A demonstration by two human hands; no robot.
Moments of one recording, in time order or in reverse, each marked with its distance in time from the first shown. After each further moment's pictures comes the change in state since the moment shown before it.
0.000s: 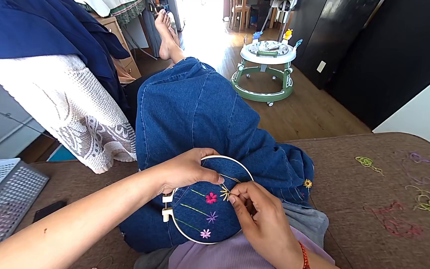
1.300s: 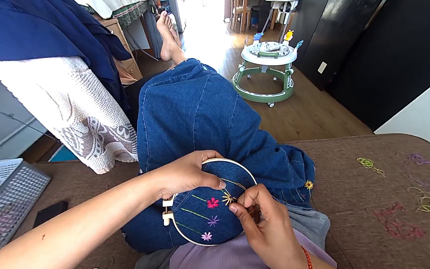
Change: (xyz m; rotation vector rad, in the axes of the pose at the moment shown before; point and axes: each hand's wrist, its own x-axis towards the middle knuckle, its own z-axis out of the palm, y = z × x) left_hand -0.007 -0.001 0.002 -0.021 -0.033 0.059; right_hand -0.006 0.000 -0.002 0.121 0.029 -0.016
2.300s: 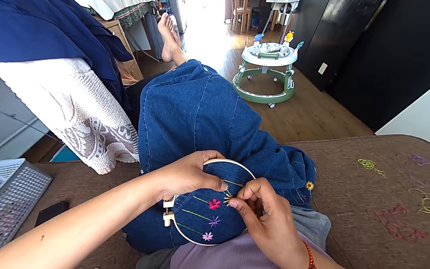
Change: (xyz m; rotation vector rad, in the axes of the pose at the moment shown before) left_hand -0.003 0.003 0.001 0.005 -0.016 0.021; right_hand 0.012 -0.002 -0.003 0.018 0.012 -0.030
